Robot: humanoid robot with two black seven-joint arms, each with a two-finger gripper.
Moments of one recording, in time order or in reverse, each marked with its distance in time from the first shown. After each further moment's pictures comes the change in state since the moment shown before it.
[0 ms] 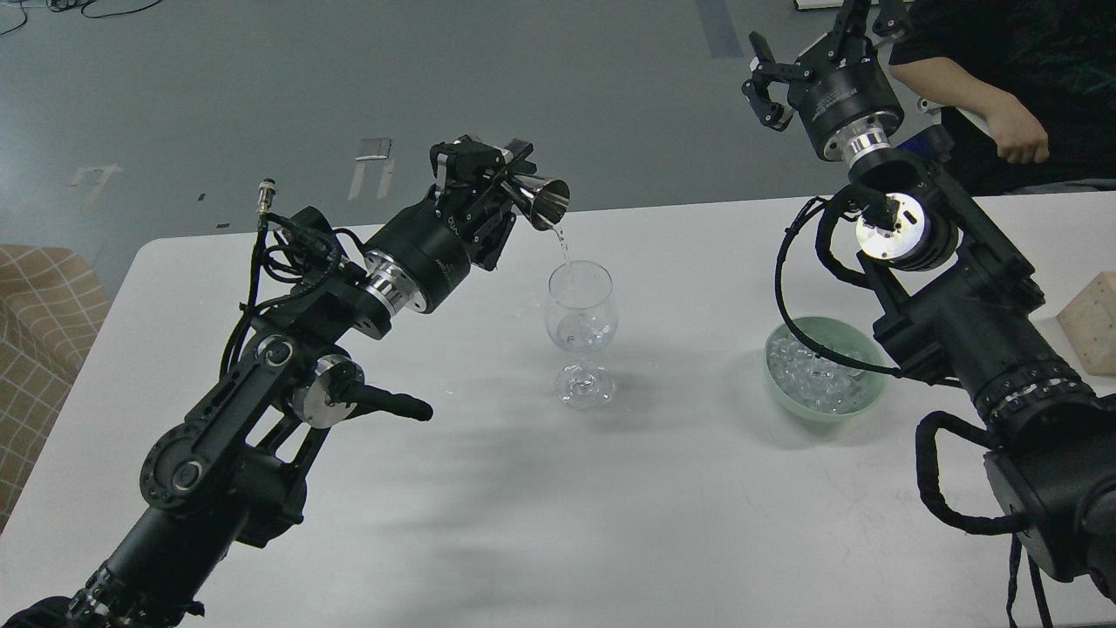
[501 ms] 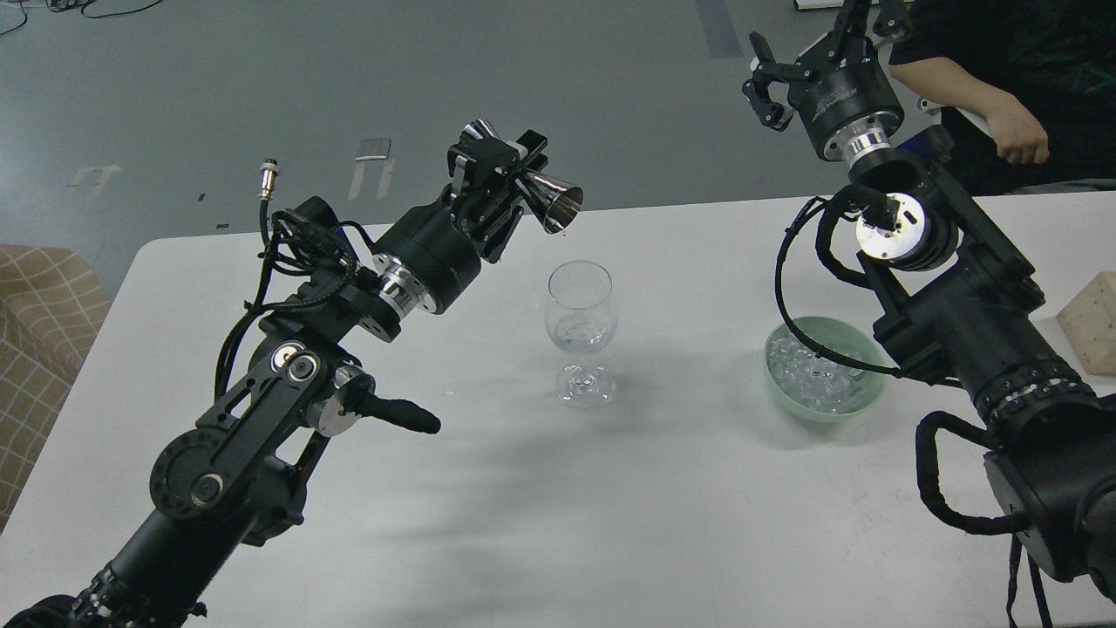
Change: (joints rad) left arm -0.002 0.003 0.035 -0.021 0.166 -0.001 -0.078; right arm 0.000 0.000 0.001 0.000 0.000 0.000 0.000
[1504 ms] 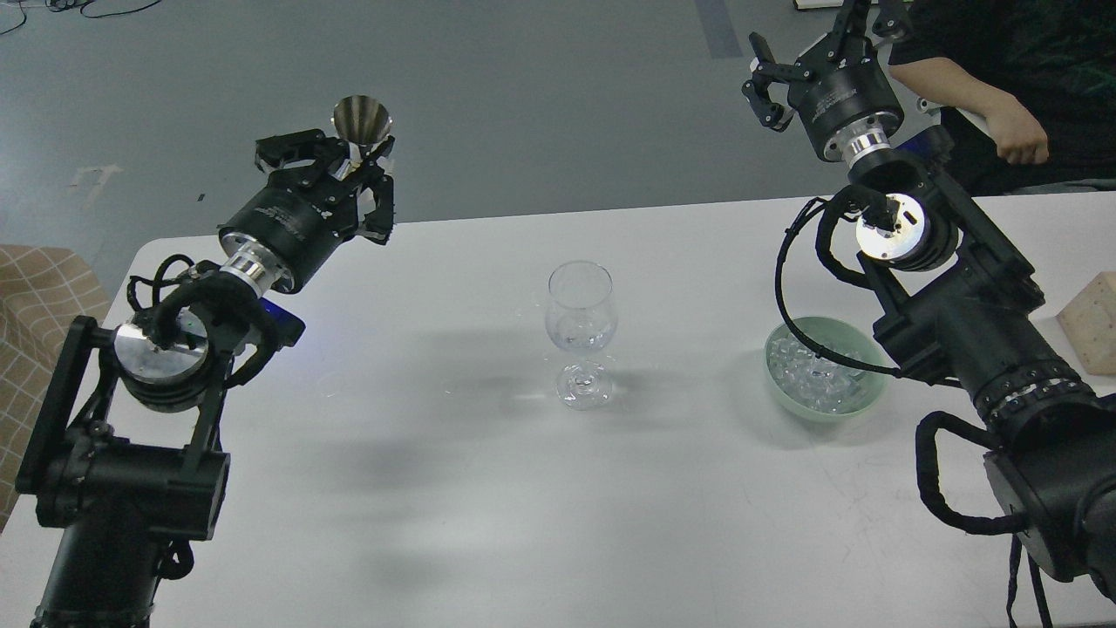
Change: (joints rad) left arm 0.171 -0.020 -0.555 0.043 -1.112 0.220 0.329; right arm 0.001 0.000 -0.003 0.000 0.000 0.000 0.000
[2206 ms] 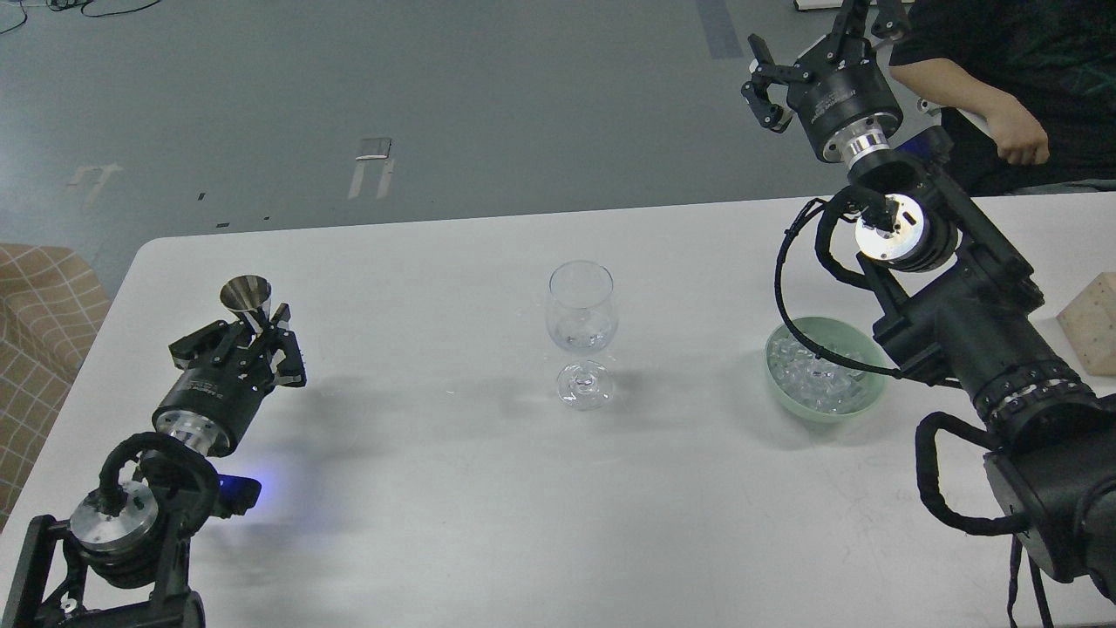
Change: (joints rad) left arm 0.271 -0.116 -0.185 0.107 -0.009 -0.101 -0.043; right arm -0.002 0.000 -0.001 -0.002 0.000 -0.002 0.000
